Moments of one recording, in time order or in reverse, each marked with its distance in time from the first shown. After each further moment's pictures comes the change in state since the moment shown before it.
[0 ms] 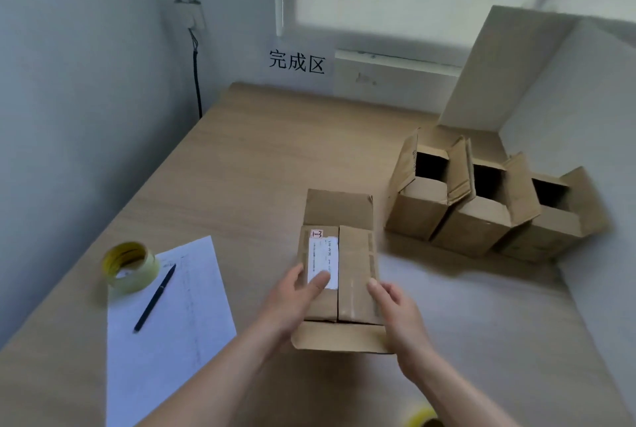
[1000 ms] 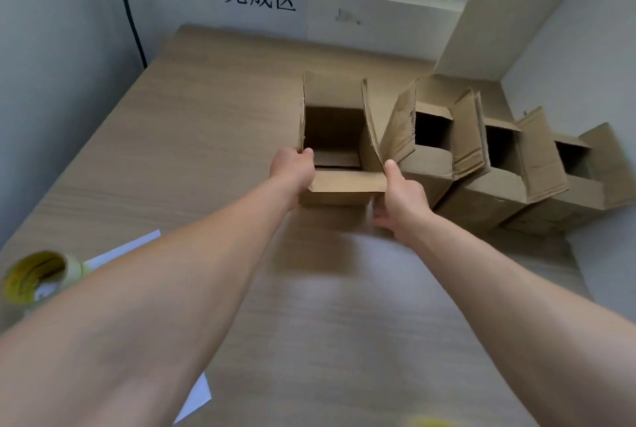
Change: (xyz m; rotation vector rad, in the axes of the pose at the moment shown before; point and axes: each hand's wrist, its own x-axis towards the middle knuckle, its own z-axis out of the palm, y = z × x) left_hand 0.214 0.107 0.017 0.040 0.310 0.022; right_hand 0.164 -0.096 -0.013 0.062 0.275 0.183
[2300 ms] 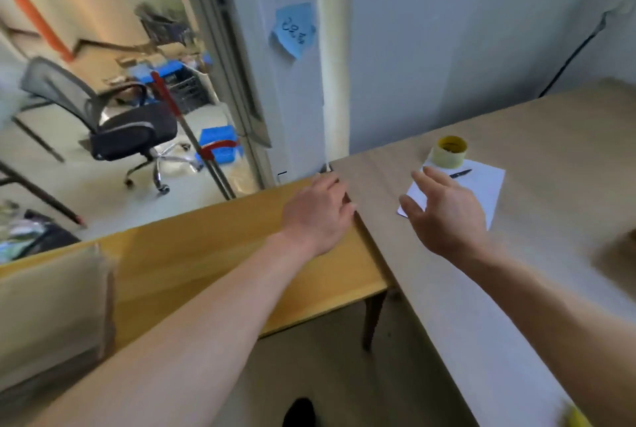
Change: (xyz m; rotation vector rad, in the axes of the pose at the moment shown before) left_hand -0.569 -0.239 -0.257 0.785 0.755 -0.059; right_hand -0.425 0.179 0.052 -0.874 -0.702 -1.676
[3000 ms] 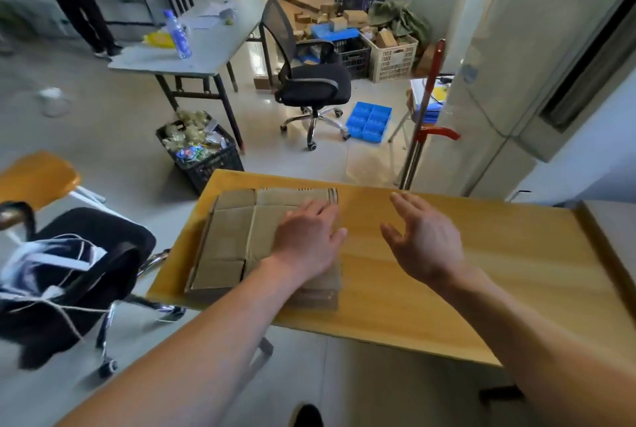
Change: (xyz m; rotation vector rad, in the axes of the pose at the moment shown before) left_hand -0.278 -0.395 -0.101 0.077 0.107 -0.514; right_hand -0.070 -0.458 0.188 0.093 -0.312 -0.490
